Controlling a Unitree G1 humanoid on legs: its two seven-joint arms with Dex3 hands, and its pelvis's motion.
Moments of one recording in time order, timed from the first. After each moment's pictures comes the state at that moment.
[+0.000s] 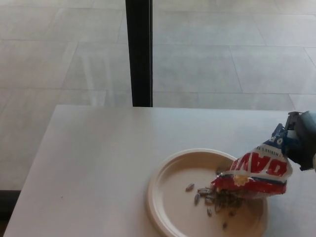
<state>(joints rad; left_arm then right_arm) 0.14 0.61 0.52 1.27 -0.28 -0.23 -0.32 -0.47 -0.51 0.28 0.22 -0.92 0.49 0.12</state>
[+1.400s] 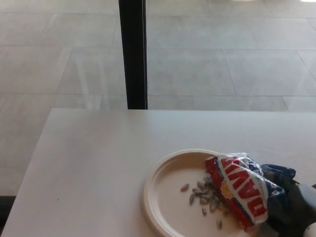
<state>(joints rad) 0.18 0.60 0.53 1.28 -0.28 -0.23 -0.32 -0.08 -0.36 0.23 -0.01 -0.72 0.51 0.08</state>
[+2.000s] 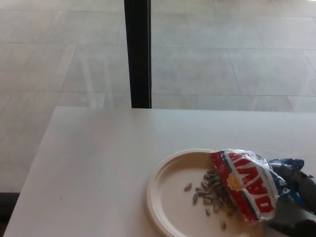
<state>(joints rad) 0.19 0.59 0.53 1.28 -0.28 -0.23 -0.32 -0.07 -0.46 0.09 -0.19 -0.54 0.54 0.35</state>
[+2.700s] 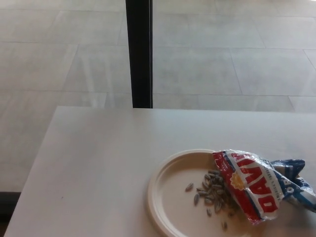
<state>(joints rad) 0.19 0.57 0.54 1.28 -0.28 -0.23 -0.32 -0.08 -0.48 -0.46 -0.28 -0.24 0.53 0.44</state>
